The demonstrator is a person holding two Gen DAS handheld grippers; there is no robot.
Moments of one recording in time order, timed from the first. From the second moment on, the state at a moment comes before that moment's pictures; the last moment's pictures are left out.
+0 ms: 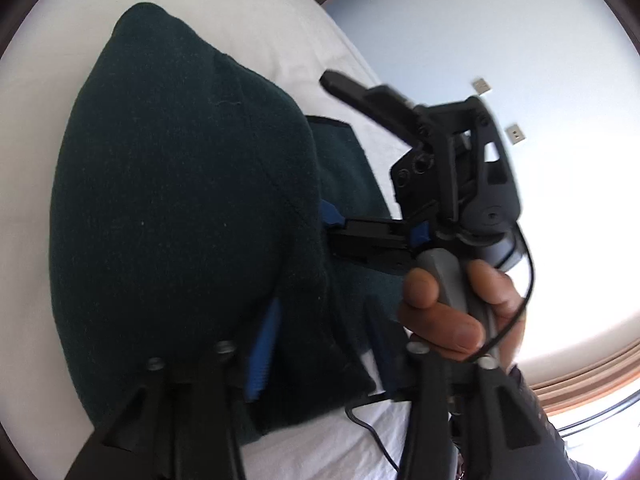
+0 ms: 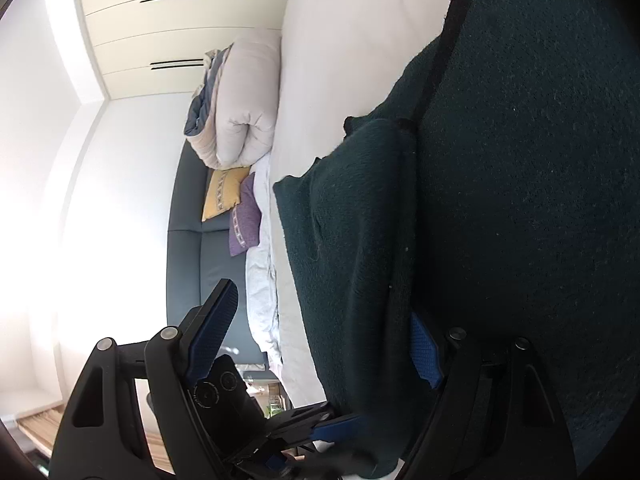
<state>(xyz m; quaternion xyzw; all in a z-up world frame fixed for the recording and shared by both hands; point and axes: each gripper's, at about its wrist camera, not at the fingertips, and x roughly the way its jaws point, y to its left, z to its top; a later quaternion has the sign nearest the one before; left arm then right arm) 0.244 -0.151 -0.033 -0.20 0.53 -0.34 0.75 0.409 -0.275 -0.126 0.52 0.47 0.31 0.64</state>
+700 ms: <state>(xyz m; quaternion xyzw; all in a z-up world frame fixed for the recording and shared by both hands) 0.219 -0.090 -0.029 -0.26 0.49 -0.29 0.78 0.396 -0.248 -0.101 0.30 0.54 0.24 0.75</state>
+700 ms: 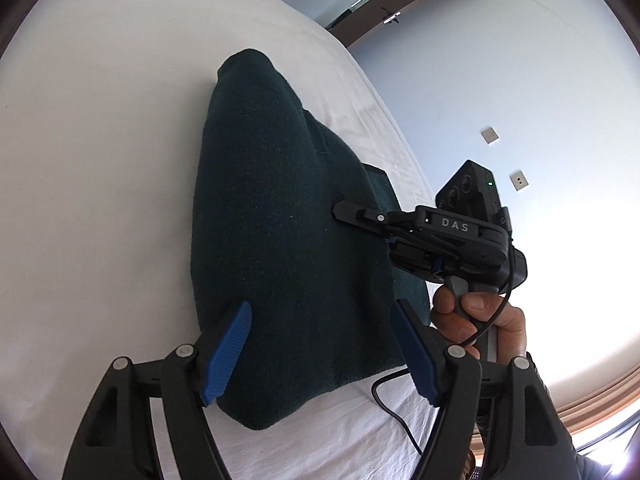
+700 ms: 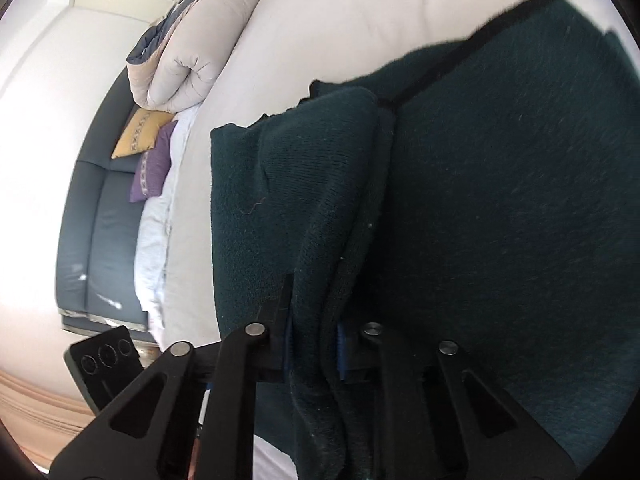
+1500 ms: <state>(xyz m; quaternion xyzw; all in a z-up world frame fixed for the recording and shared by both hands) 0.203 -0.111 -0.028 -0.21 0.50 -0.33 0.77 0.376 -0.424 -0.073 0.29 0.53 0.17 0.78</state>
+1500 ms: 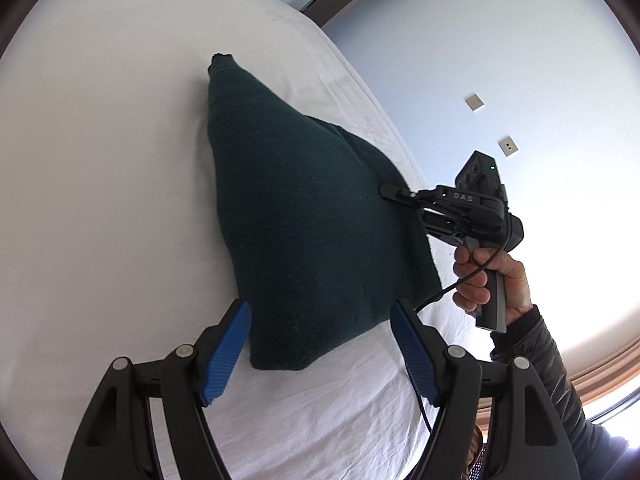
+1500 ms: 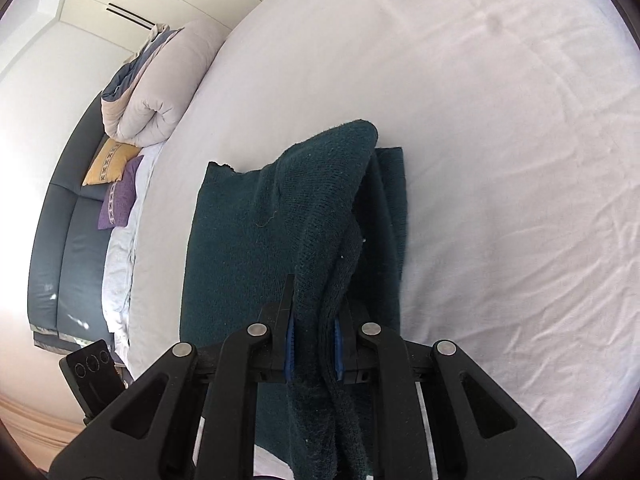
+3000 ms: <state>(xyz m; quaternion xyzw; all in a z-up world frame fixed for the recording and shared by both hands) 0.198 -0.162 -0.013 -0.10 0.46 -0.29 0.83 0.279 -0.454 -0.101 0.33 0.50 0.13 0.79</state>
